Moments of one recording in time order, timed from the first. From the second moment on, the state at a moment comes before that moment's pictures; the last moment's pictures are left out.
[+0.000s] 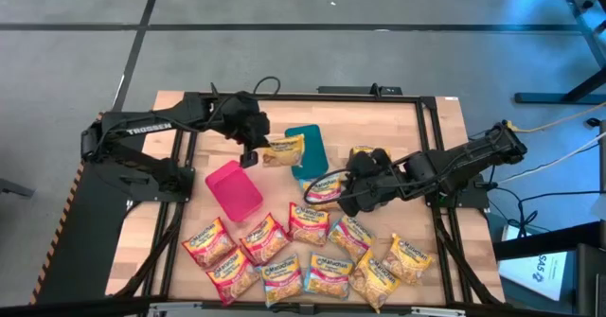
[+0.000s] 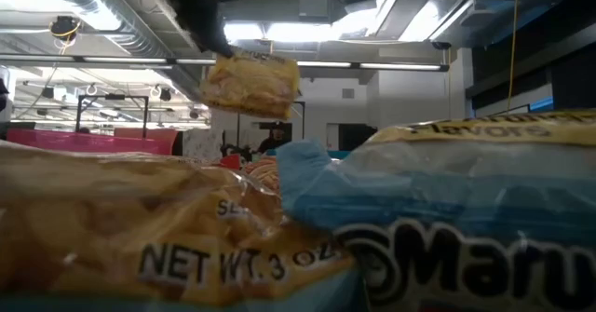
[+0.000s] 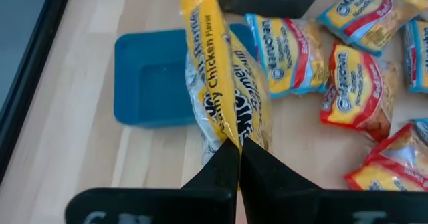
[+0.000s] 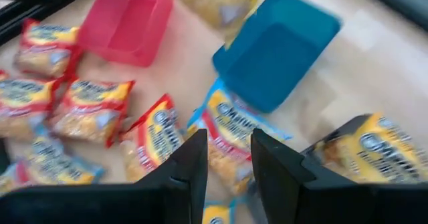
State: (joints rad) left arm 0.31 1.27 1.16 -0.75 0.17 0.14; right arm 0.37 1.50 1.52 -1.05 0.52 0.94
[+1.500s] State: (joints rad) left arm 0.15 1.89 1.71 -0.39 0.15 0.13; right arm 0.20 1.06 1.52 -1.55 0.79 1.09
